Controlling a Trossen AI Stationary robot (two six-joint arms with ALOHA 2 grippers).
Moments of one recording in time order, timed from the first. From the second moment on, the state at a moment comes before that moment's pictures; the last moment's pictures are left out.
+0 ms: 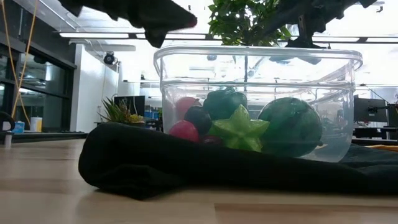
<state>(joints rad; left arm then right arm) -0.07 1.37 0.75 0.31 -0.08 -0.04 0.07 1.04 0.75 -0.29 0.11 0.80</state>
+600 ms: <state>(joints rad) -0.25 1.40 0.77 0.35 -0.15 -0.21 0.07 1.04 0.75 -0.26 0.11 0.83</state>
